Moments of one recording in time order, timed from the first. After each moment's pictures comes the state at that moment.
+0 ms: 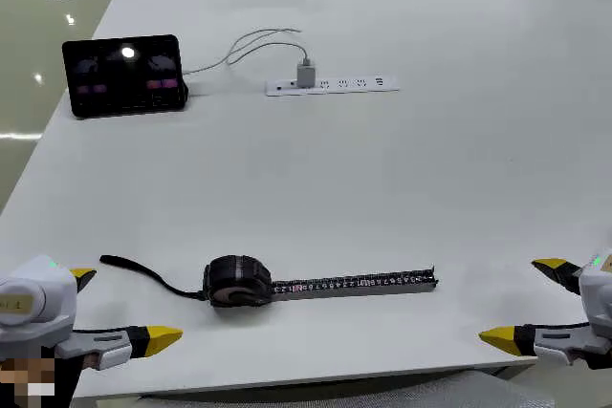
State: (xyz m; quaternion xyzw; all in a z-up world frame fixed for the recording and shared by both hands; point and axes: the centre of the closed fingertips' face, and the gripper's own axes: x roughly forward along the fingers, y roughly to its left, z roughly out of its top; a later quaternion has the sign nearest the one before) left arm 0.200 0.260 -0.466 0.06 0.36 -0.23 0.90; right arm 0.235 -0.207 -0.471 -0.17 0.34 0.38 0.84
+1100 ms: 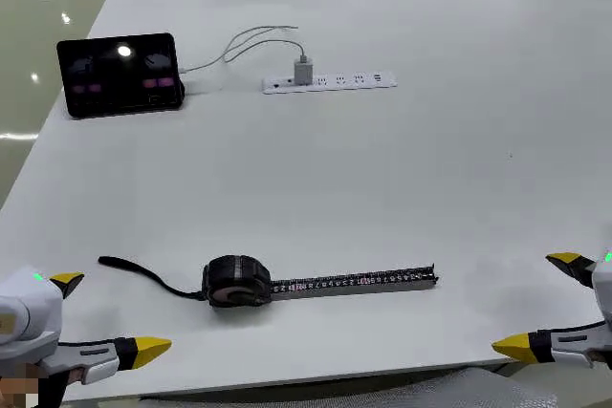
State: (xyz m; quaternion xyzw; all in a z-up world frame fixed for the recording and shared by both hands) left arm 0.196 0.265 -0.464 0.09 0.35 -0.24 0.90; right arm 0.230 -0.218 -0.475 -0.18 0.36 0.40 0.83
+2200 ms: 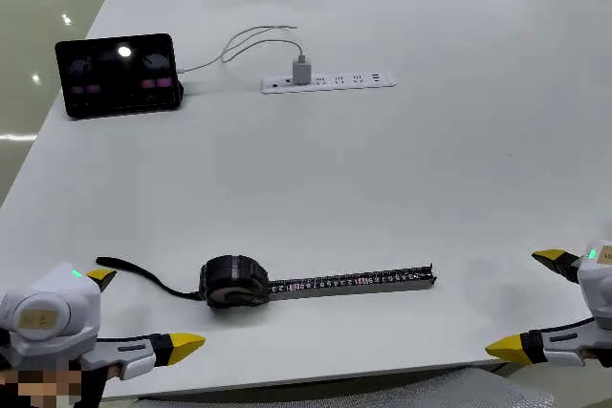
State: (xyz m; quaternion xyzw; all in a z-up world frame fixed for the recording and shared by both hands) left arm 0.204 0.208 -0.463 0.07 0.34 -0.25 0.90; right arm 0.231 -0.204 -0.478 -0.20 0.36 0.43 0.80
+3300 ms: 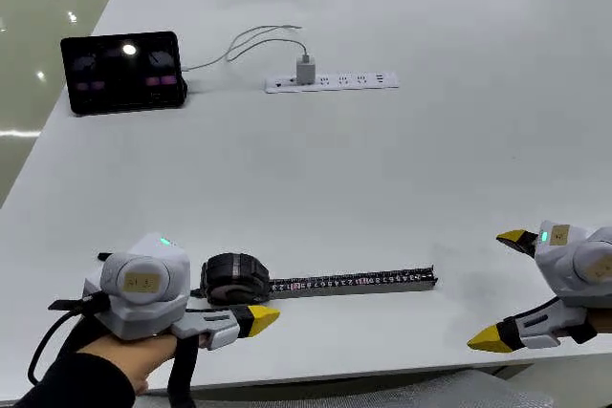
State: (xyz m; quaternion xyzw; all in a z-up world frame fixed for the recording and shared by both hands) left arm 0.234 0.139 -0.447 0.04 0.33 -0.24 0.91; right arm 0.246 -0.170 -0.476 -0.27 0.35 0.49 0.75
